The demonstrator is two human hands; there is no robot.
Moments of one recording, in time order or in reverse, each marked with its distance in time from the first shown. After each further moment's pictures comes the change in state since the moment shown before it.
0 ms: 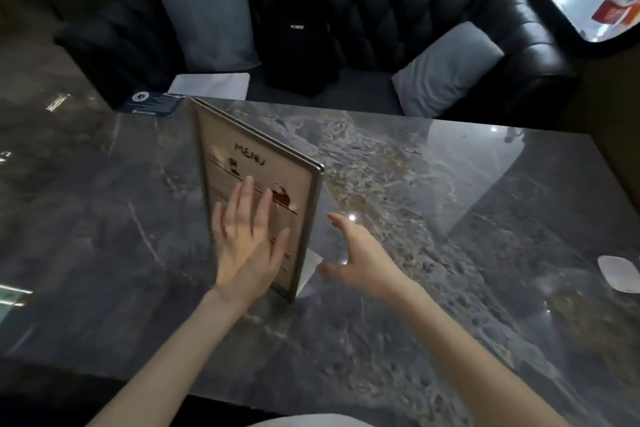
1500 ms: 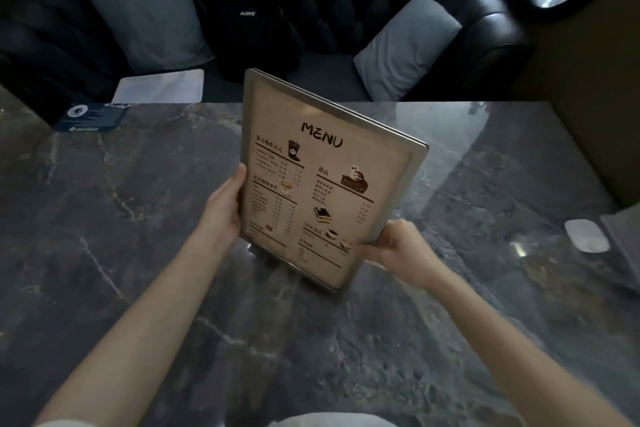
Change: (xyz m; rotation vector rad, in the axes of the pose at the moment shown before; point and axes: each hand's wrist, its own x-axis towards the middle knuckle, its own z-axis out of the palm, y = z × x) left_hand 0.102 -0.011 0.064 -1.527 -0.479 -1.066; right_hand -0.021 0.036 -0.057 0.289 0.169 0.174
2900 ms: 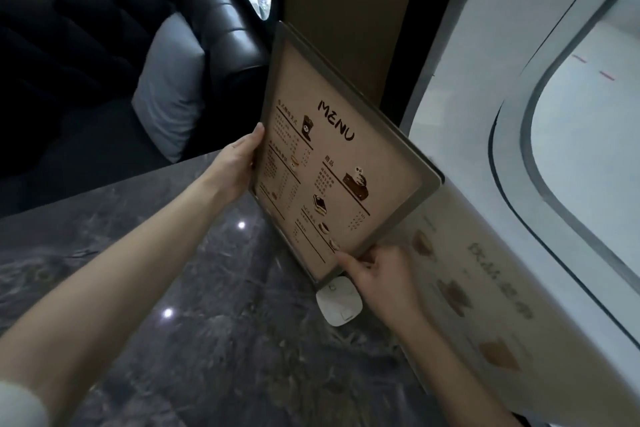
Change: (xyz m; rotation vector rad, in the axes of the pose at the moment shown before) left_hand 0.105 -0.094 0.594 0.427 -0.716 0.066; right_hand -0.045 0.236 -0.368 0.034 0.666 0.405
